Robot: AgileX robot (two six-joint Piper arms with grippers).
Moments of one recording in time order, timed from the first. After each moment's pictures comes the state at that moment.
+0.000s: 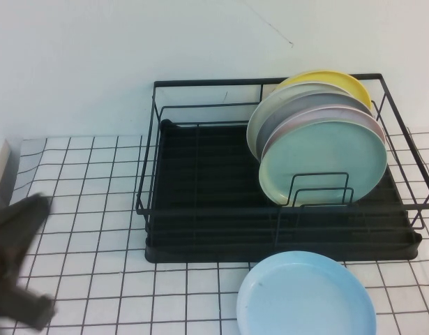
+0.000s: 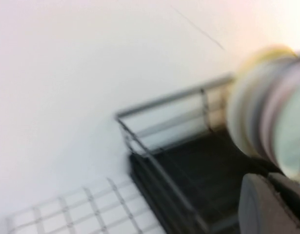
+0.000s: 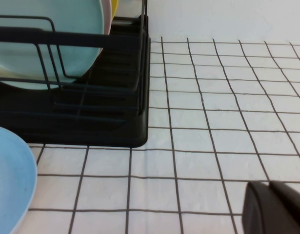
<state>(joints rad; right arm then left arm) -0.05 -0.01 0.02 0.10 0.41 -0.17 -0.40 0.61 -0.42 -1.31 0.03 1.36</state>
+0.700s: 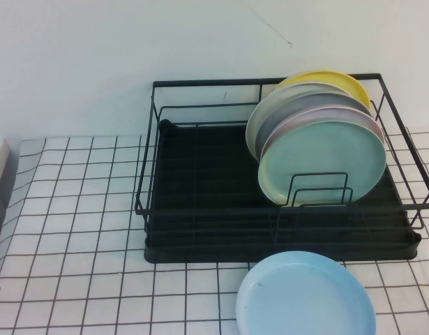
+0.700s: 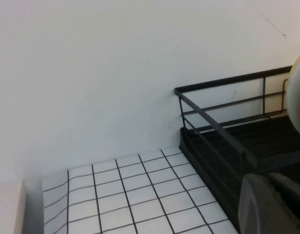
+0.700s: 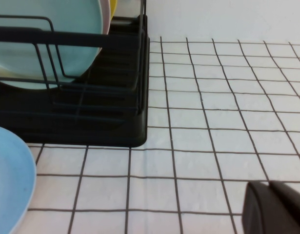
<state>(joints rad) -0.05 -0.01 0.02 0.10 0.41 -0.17 -0.17 0.13 -0.08 -1.33 0.07 1.36</state>
